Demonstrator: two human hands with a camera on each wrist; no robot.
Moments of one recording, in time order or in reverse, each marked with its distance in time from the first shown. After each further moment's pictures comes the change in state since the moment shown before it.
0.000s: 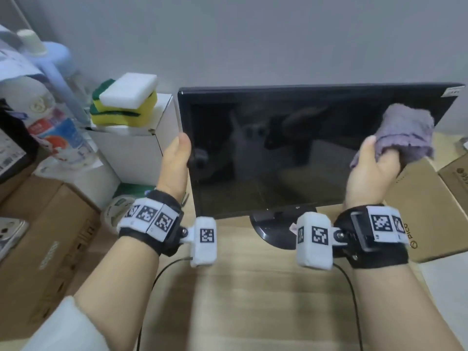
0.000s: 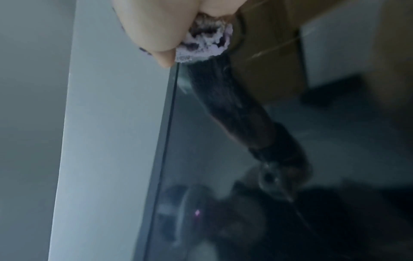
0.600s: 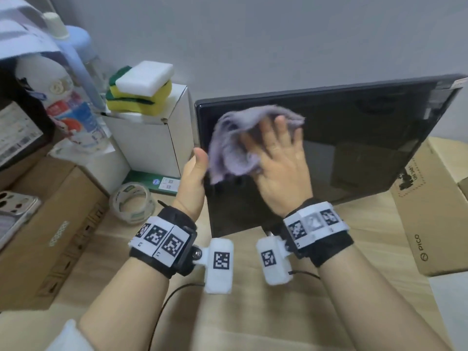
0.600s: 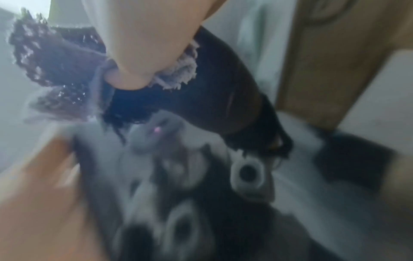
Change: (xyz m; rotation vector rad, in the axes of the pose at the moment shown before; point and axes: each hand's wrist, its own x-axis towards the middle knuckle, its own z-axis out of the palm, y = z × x) left_hand -0.039 -0.014 0.006 -0.148 -0.064 -0.032; right_hand -0.064 0.017 0.069 -0.582 -0.607 -1.214
